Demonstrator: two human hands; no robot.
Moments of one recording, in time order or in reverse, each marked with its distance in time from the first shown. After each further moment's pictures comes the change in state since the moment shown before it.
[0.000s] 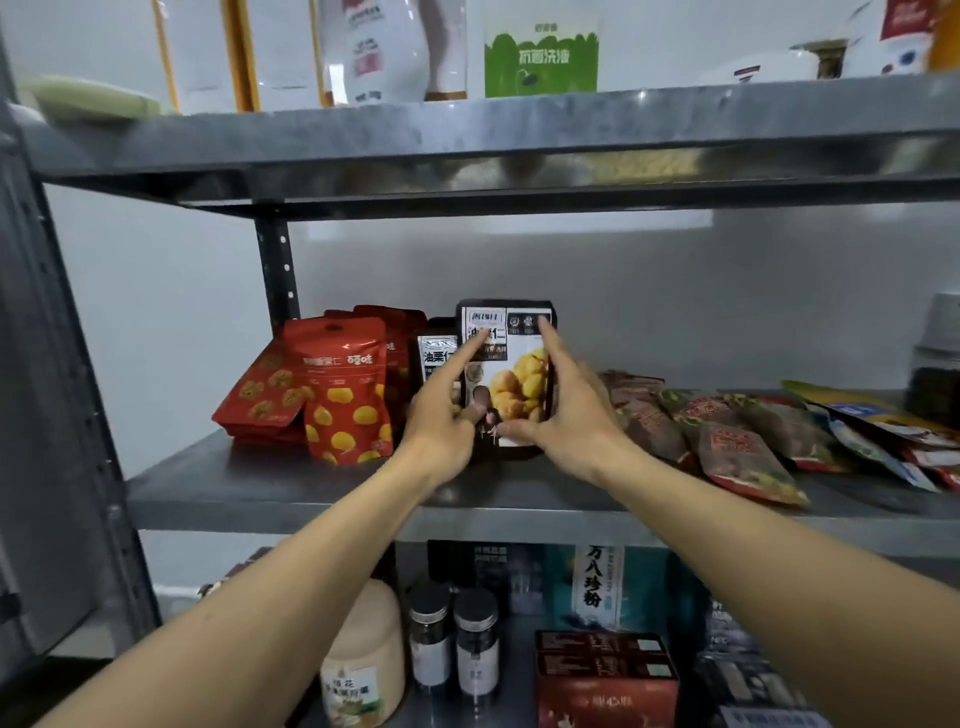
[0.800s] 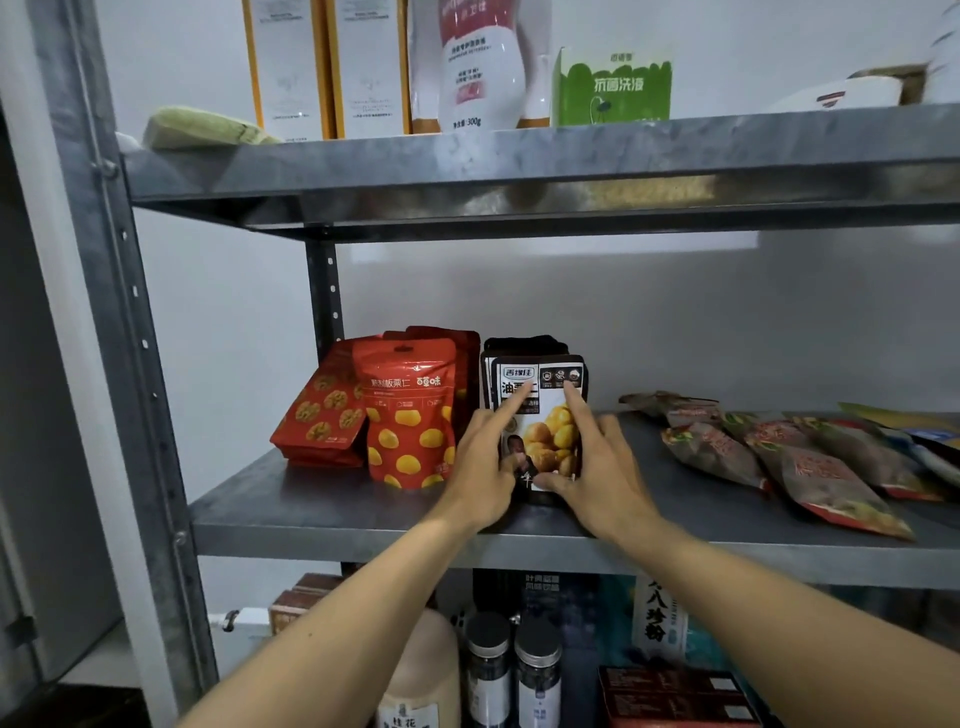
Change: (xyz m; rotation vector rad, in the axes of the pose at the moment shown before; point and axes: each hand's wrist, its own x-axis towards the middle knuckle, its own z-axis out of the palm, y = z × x) left_hand -0.002 -0.066 -0.038 0.127 -0.111 0.087; right_hand 0.006 0.013 0.080 -0.235 0.101 -0.019
